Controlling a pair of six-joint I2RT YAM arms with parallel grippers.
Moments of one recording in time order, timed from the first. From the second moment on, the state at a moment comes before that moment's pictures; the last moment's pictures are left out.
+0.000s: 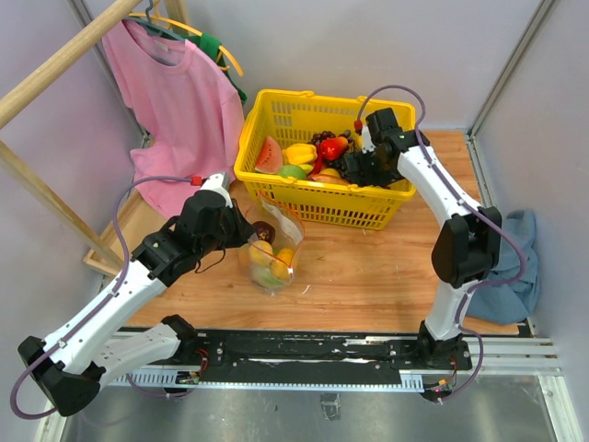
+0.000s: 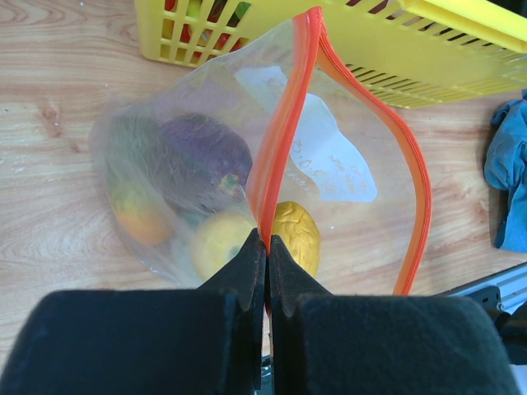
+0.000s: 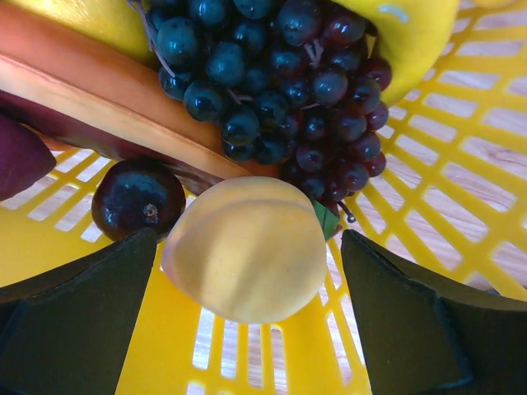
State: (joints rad) left arm -0.66 0.92 0.97 -0.63 -0.19 -0.66; right arm 0.33 1.83 1.73 -0.95 0.01 -0.02
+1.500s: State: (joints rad) left arm -0.66 0.92 0.97 -0.61 -0.16 -0.66; right arm 0.33 1.70 1.69 -0.86 -0.05 0.01
